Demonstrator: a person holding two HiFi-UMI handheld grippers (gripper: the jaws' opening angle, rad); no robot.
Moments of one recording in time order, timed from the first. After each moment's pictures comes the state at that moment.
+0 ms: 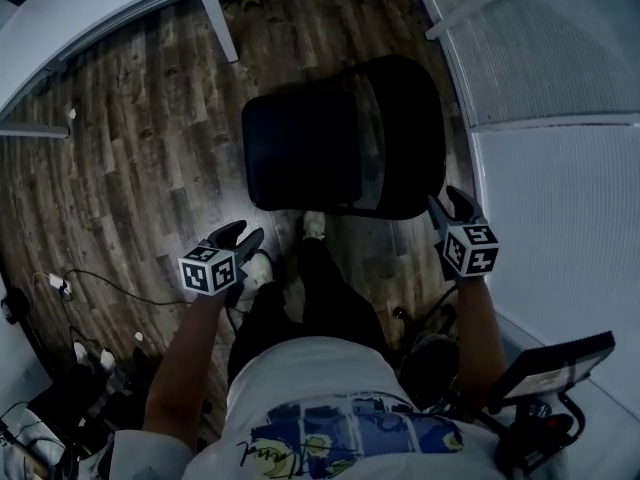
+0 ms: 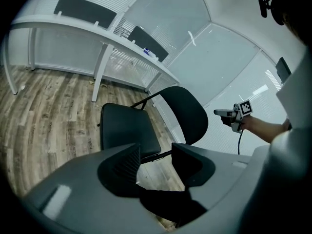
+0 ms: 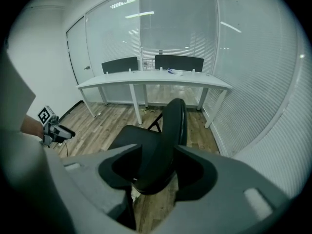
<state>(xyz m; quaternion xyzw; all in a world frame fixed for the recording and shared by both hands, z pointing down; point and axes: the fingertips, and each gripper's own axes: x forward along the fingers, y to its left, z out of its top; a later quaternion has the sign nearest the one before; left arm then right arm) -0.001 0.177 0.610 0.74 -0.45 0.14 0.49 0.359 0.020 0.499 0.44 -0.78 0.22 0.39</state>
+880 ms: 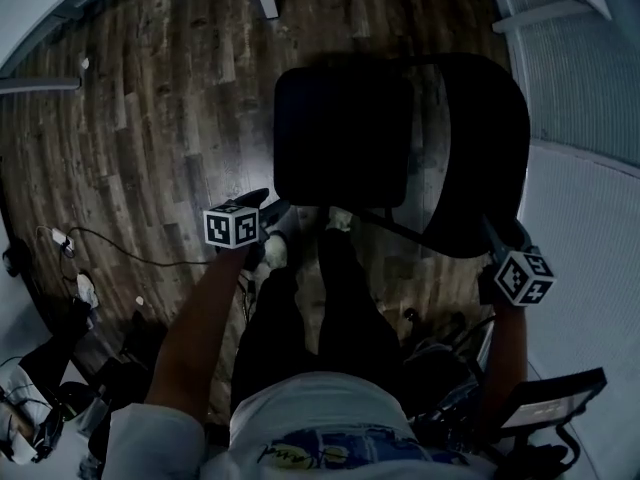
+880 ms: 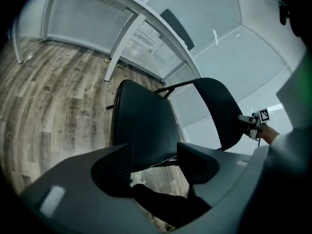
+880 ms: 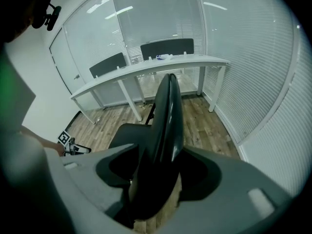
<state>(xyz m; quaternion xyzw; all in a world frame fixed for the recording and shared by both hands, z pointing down) -0.024 0.132 0.771 0.67 -0.45 0.13 0.58 0.373 -0.027 0.578 0.44 -0.76 0.32 0.36</state>
